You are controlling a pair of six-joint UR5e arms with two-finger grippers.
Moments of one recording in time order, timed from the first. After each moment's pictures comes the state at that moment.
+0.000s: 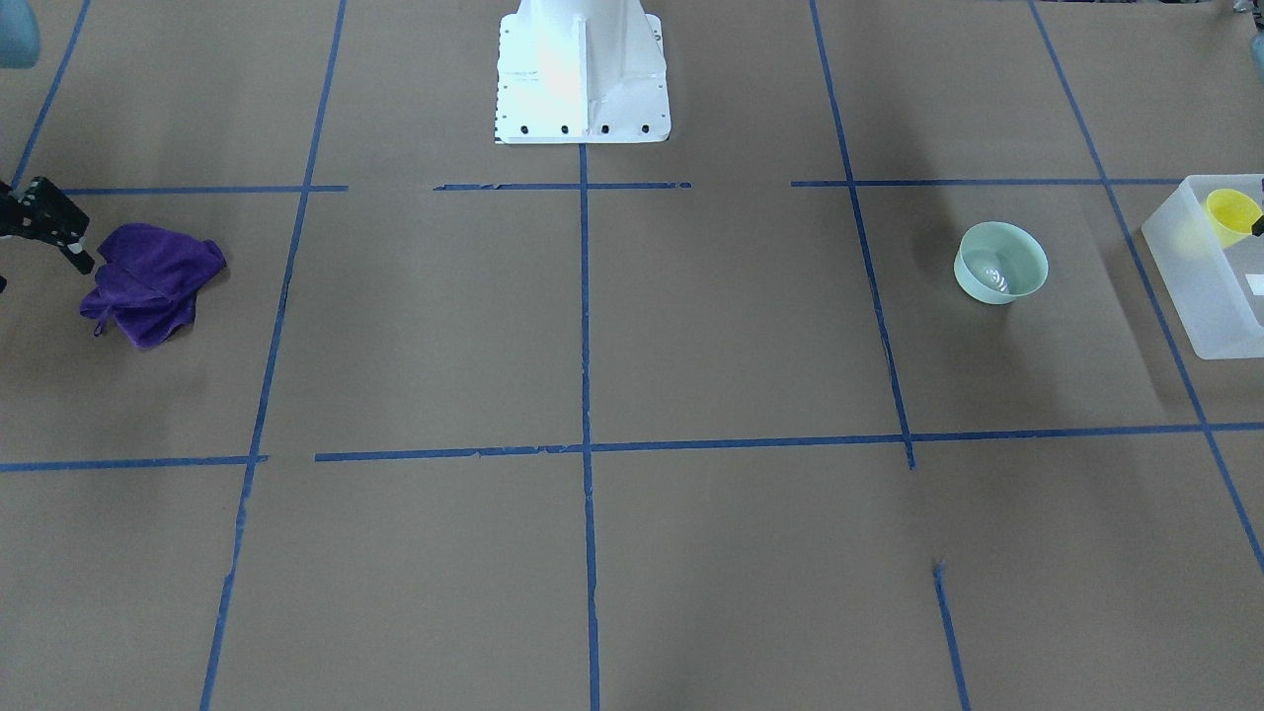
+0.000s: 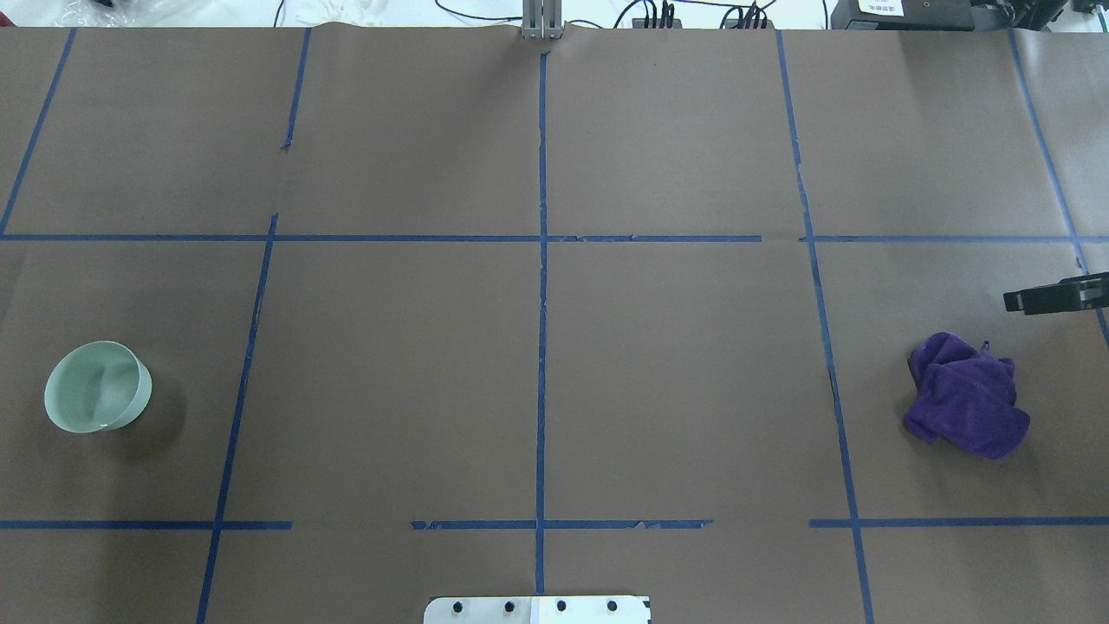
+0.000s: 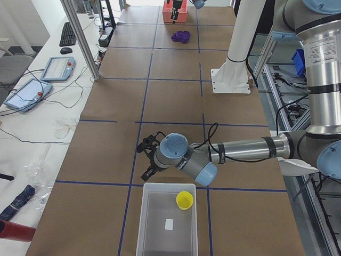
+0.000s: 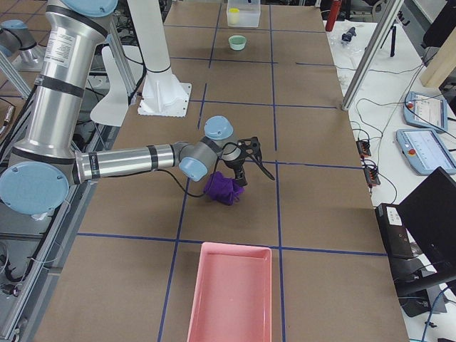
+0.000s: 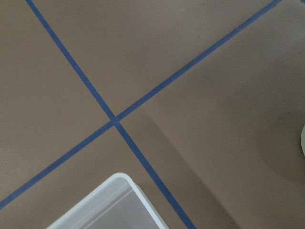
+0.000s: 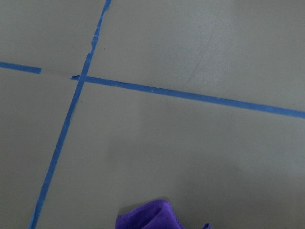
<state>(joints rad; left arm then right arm) -1.51 -1.37 -1.62 -2.31 -2.41 0.21 0.96 -1.85 1.91 -0.80 2.02 0.75</state>
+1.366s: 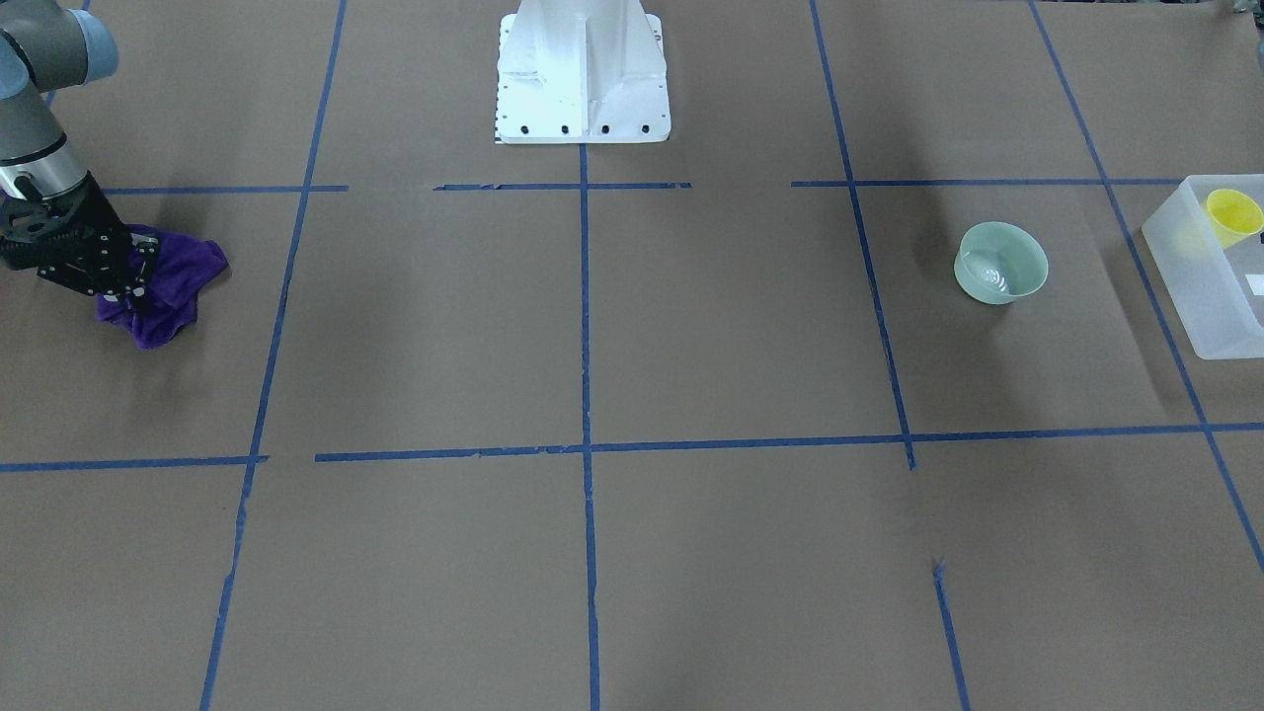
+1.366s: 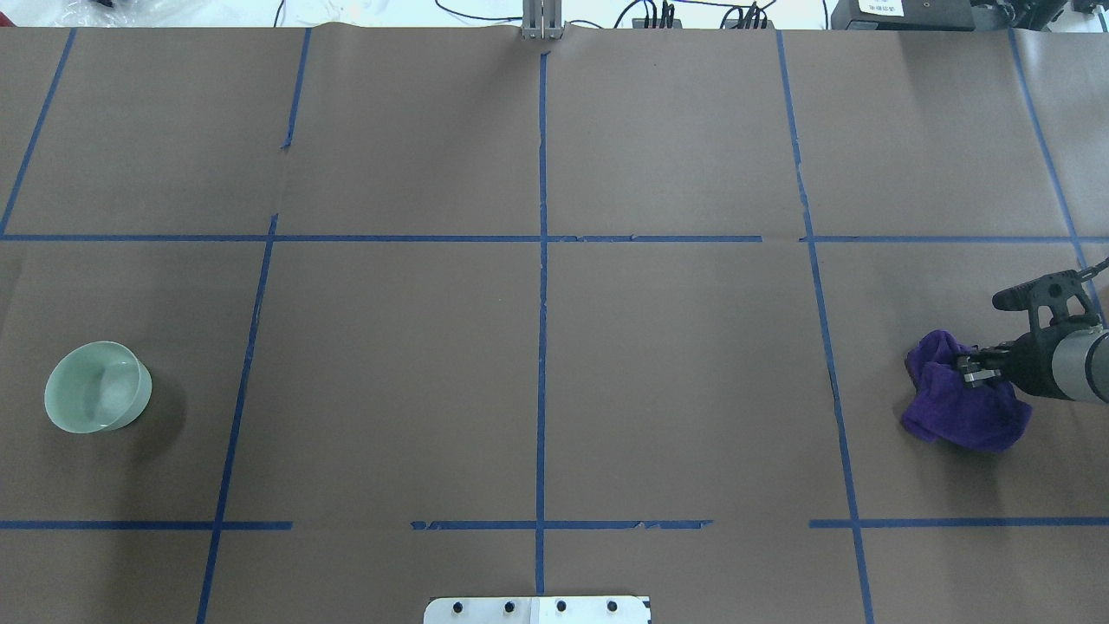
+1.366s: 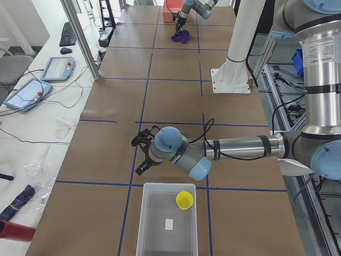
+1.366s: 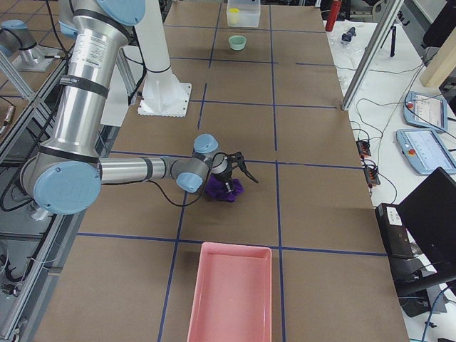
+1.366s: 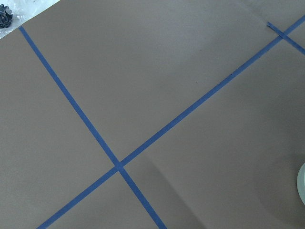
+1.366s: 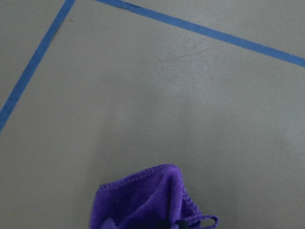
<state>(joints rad) -1.52 -1.40 -1.63 -2.29 -2.42 0.21 0.73 -1.86 1.80 -0.68 1.78 0.76</state>
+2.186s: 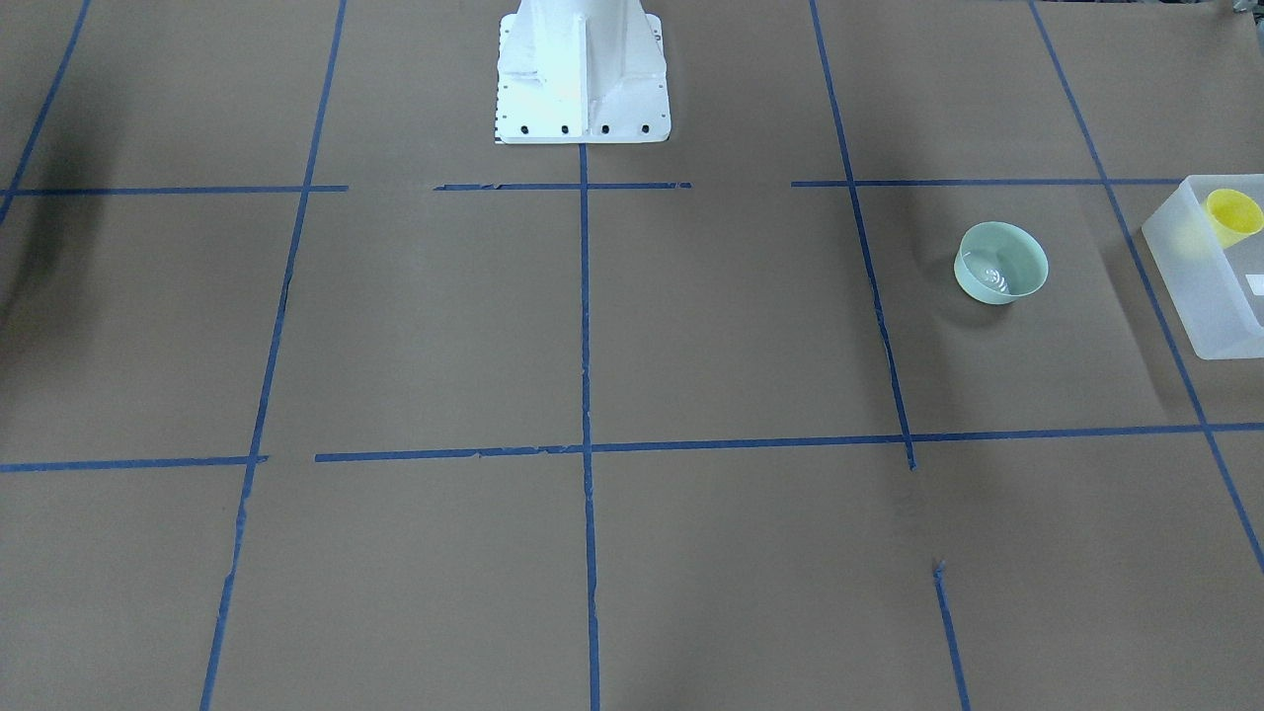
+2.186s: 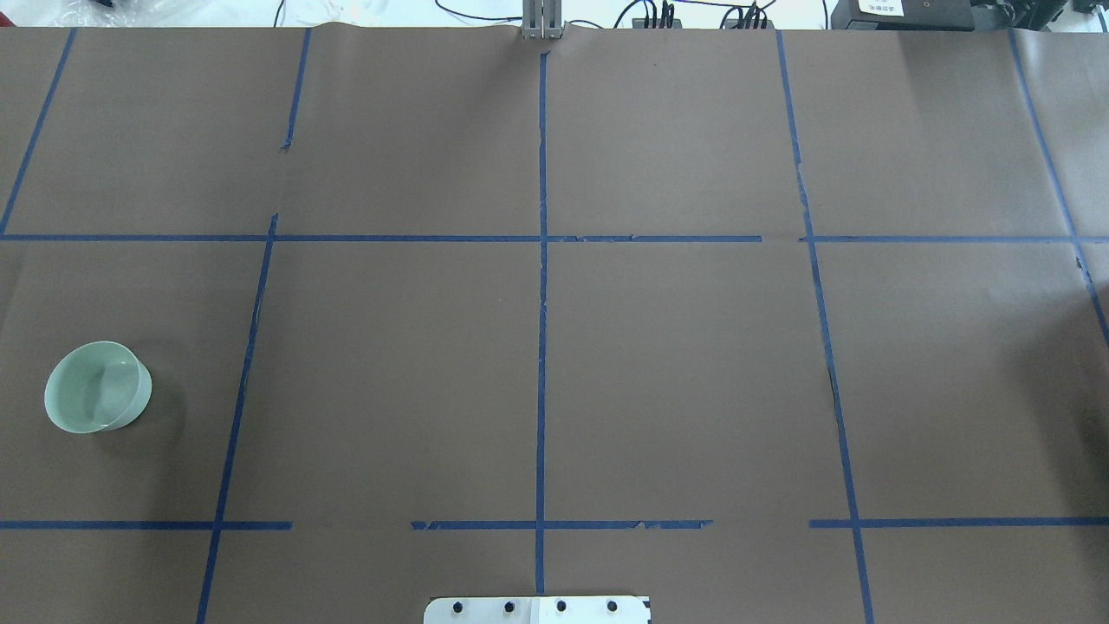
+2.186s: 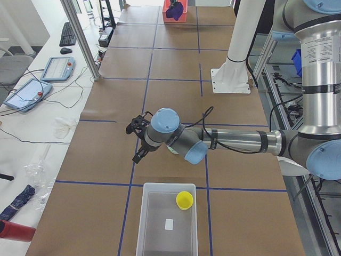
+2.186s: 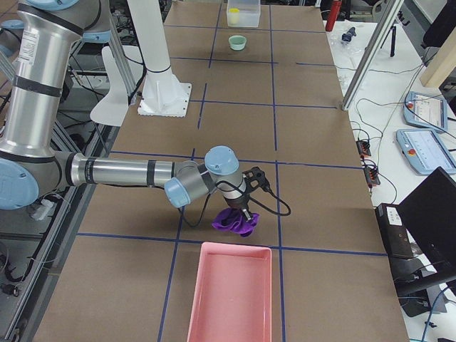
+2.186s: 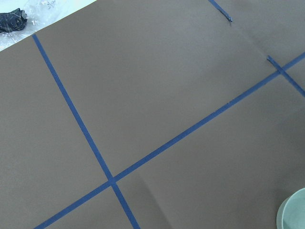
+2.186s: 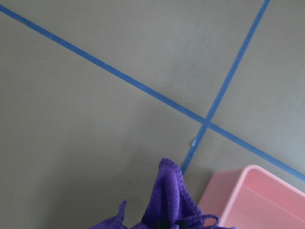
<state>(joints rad) -1.51 -1.44 -1.74 -2.18 -2.37 0.02 1.49 -1.82 1.80 -1.15 2.25 -0.19</state>
